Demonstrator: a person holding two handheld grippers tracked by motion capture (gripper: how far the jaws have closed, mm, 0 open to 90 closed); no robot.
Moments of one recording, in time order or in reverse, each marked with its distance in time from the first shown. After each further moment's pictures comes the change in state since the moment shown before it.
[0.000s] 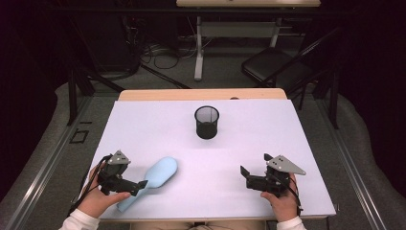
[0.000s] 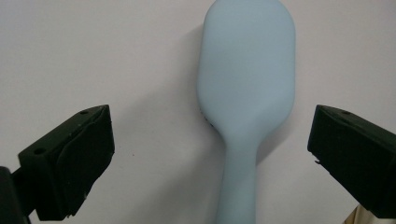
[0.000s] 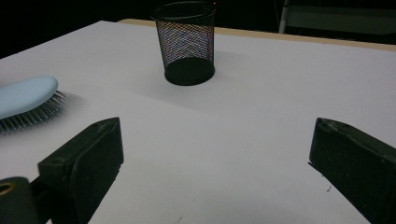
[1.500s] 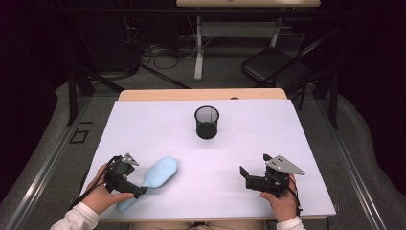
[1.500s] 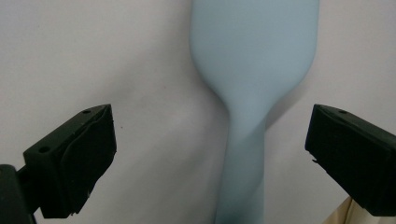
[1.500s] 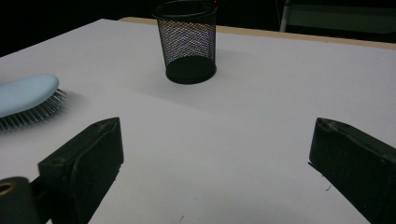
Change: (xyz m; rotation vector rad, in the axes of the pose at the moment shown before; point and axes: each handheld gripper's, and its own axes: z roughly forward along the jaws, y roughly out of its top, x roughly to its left) left arm 0.000 0.006 0.019 0.228 -0.014 0.050; right arm 0.001 -0.001 0.001 0.001 0.001 -0.005
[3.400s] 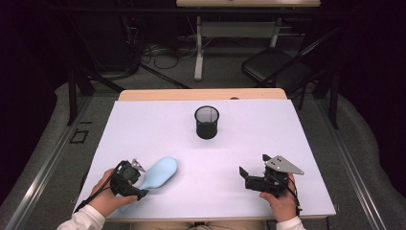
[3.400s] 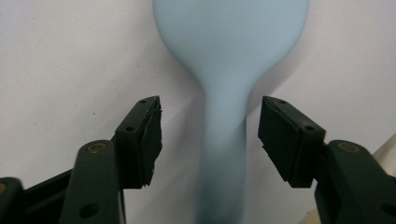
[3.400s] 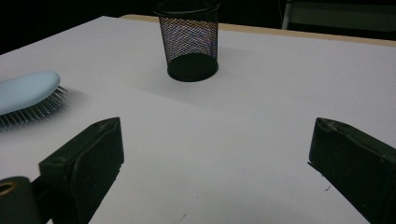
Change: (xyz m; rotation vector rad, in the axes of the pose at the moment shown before) left arm -0.017 0.002 0.010 0.107 0.022 0.043; right arm 0.001 -0.001 0.001 0.014 0.007 -0.002
